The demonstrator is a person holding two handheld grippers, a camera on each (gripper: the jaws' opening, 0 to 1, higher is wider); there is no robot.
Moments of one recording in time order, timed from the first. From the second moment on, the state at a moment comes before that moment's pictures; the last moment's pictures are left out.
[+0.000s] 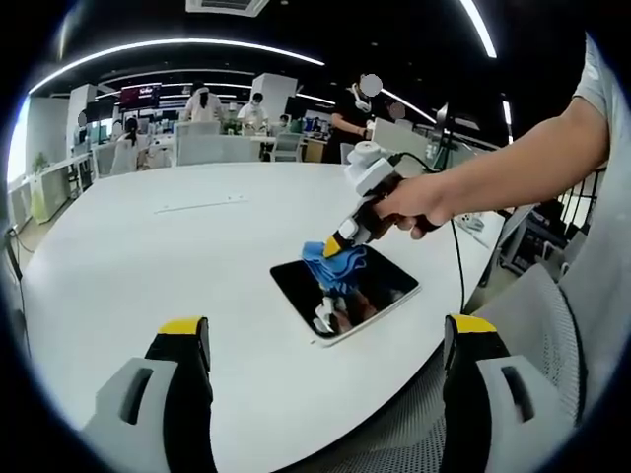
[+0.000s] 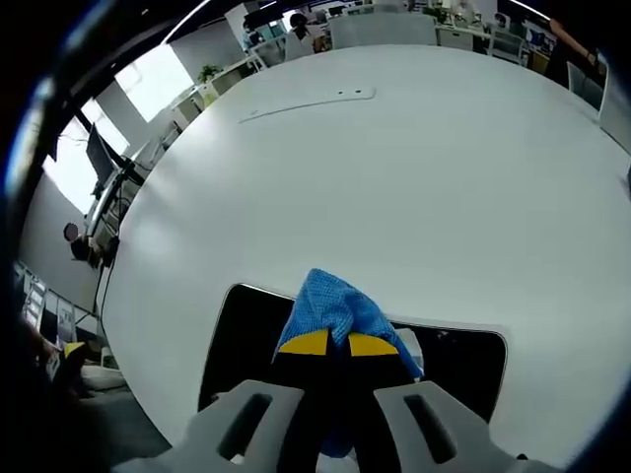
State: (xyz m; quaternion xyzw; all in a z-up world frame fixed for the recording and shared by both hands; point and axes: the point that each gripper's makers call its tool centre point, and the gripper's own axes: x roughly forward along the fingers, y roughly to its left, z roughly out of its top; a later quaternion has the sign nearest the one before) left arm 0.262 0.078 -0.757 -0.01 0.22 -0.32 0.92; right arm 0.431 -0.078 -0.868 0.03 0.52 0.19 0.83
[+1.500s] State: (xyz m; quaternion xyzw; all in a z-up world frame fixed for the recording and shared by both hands) left arm 0.261 0.077 -0.756 -0.01 0.22 -0.32 0.92; right arm 0.430 -0.137 -0.868 0.02 0.52 0.16 0.84
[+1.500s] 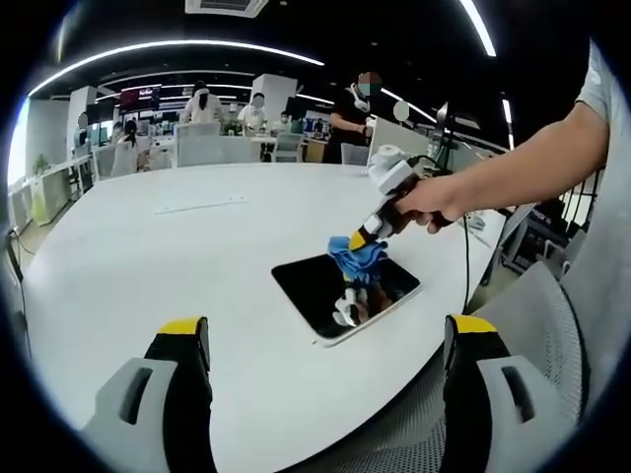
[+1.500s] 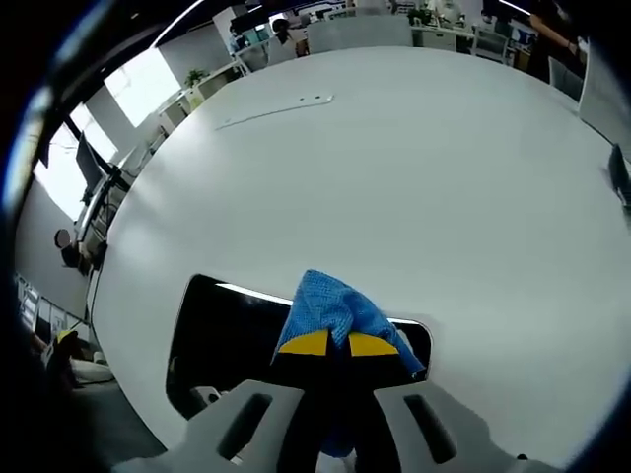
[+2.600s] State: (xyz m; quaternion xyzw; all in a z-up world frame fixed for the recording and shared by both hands) left arm 0.263 0.081 -0.756 0.00 0.21 -0.31 0.93; right arm 0.402 -0.139 -0.867 0.02 0.52 0.14 0.84
